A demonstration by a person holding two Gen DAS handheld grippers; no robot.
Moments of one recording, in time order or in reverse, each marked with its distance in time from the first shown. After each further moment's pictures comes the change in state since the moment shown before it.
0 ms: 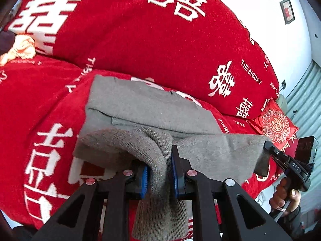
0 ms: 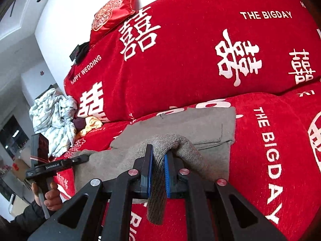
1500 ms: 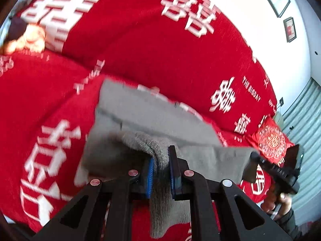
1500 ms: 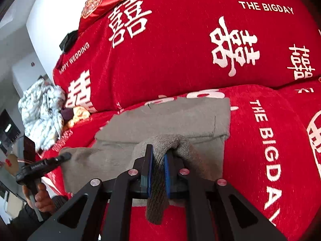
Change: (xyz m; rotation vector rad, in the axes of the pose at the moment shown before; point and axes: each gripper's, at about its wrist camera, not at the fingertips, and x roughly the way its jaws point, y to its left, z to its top) left arm -0.017 0.024 0.005 -0.074 -0.121 -0.029; right arm 0.032 -0.011 0.001 0.005 0.064 -0.061
